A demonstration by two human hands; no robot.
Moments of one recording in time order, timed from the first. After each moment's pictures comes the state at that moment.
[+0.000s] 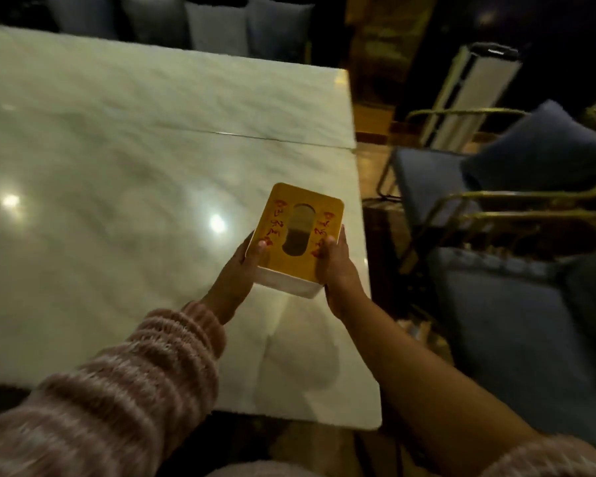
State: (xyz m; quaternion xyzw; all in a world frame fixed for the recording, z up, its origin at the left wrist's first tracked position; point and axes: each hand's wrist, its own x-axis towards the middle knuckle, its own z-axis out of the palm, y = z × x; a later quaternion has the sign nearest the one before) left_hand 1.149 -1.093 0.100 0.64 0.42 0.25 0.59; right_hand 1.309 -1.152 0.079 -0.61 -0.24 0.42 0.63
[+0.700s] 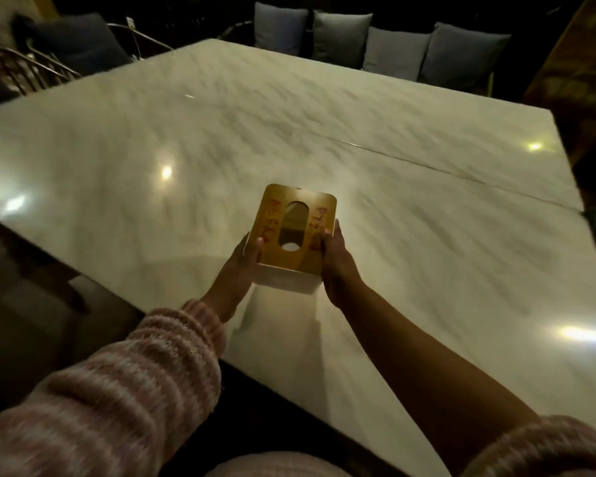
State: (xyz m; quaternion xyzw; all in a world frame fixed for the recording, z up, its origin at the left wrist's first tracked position) left_hand 0.776 -0.920 0.088 0.54 0.52 0.37 0.55; right_hand 0.947 -0.897 0.067 -0.53 -0.35 0.57 0.52
